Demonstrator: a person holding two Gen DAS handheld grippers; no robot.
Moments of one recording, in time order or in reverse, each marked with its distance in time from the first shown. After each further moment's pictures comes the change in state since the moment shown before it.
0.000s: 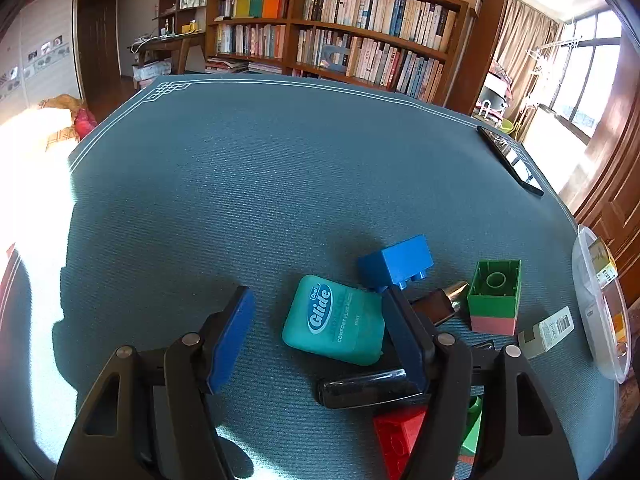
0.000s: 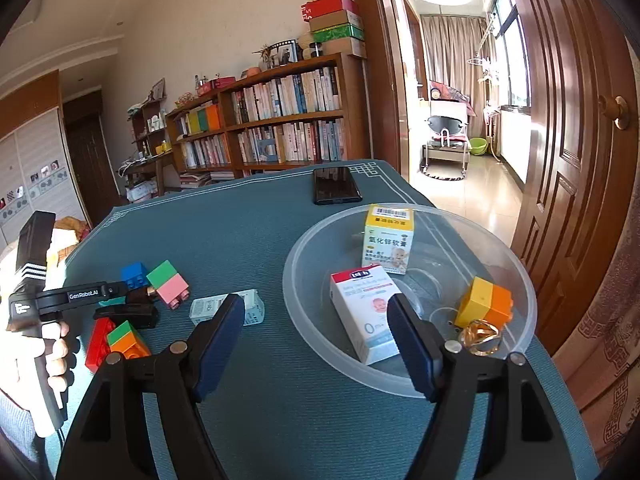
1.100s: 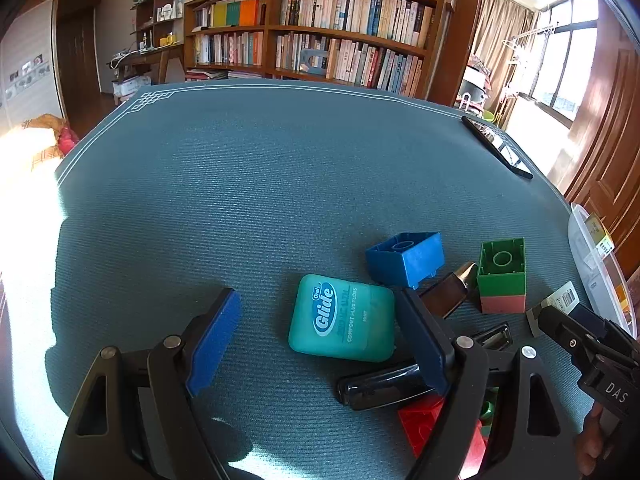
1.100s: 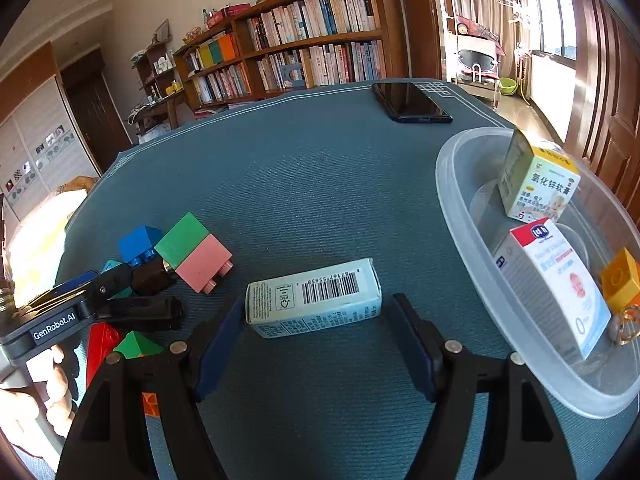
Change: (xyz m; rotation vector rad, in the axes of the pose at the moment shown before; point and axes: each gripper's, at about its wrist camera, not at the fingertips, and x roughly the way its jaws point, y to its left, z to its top) left arm 0.006 0.009 -0.007 0.068 -0.027 -0.042; right arm 0.102 0.054 -0.013 0.035 0.275 0.059
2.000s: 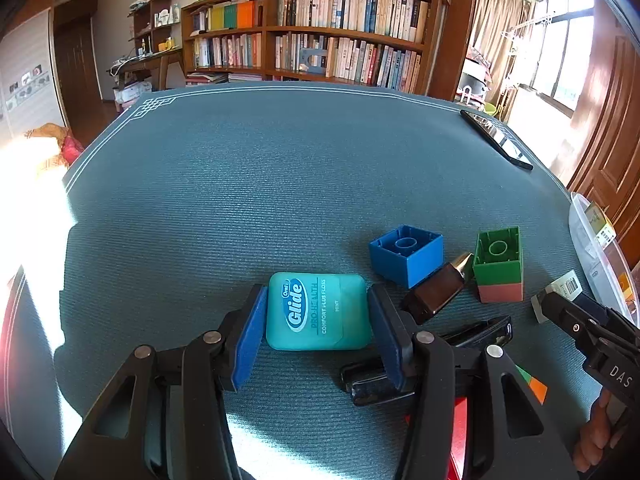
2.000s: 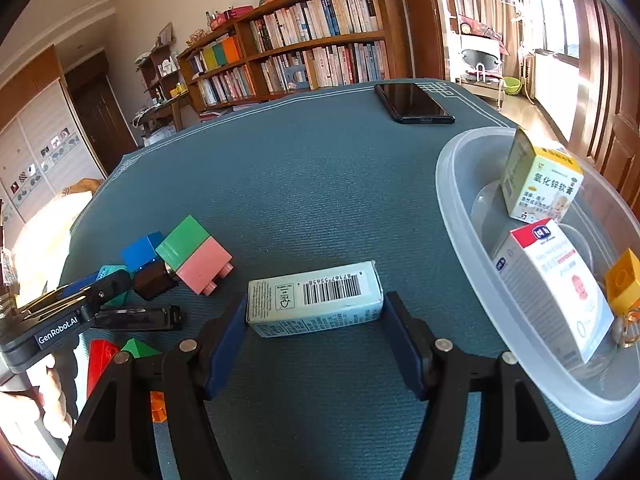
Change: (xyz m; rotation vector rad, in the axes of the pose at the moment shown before) left arm -0.008 -0.002 0.001 0.026 0.004 0.023; right arm -0.001 -0.004 0.000 0.006 -0.010 0.027
